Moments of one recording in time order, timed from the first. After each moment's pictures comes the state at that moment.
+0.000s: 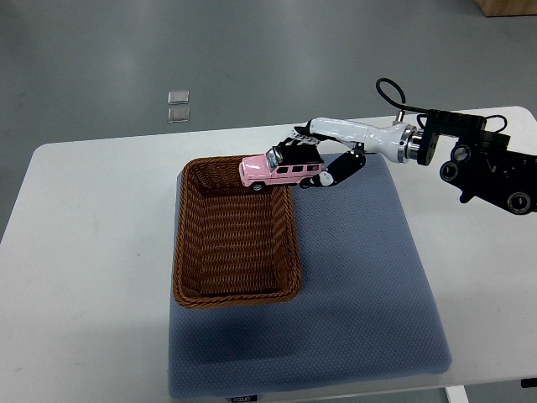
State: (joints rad) left arm 0.02 0.00 -0.07 -0.15 0.12 -0.03 -0.01; right arm 1.04 -0.41 0.26 0.98 -1.19 0.19 0.44
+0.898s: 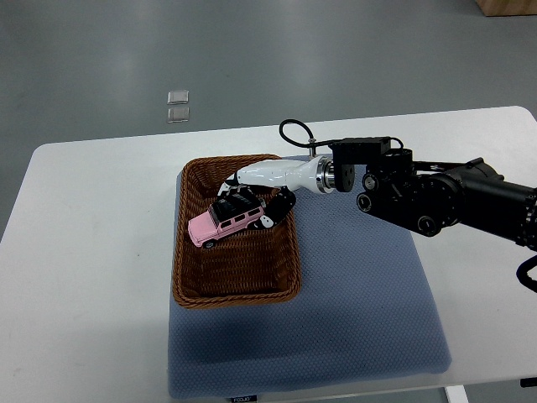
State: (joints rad) left arm 0.02 0.00 -0.07 -0.15 0.12 -0.03 -0.01; right arm 1.11 -0.13 0.08 0.82 -1.33 0.15 0.40
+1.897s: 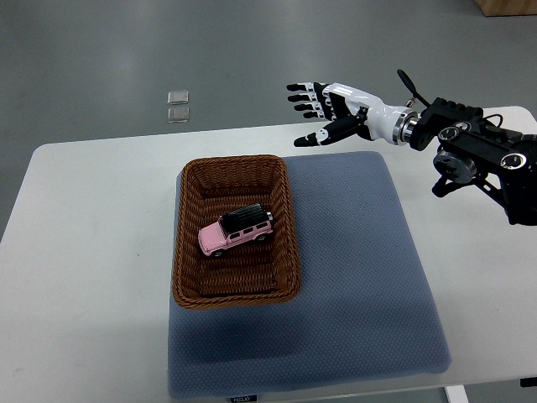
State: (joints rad) left arm 0.02 0.00 -0.07 -0.15 0.12 -0.03 -0.01; right arm 1.03 -0.33 0.28 0.78 -0.40 0.27 0.24
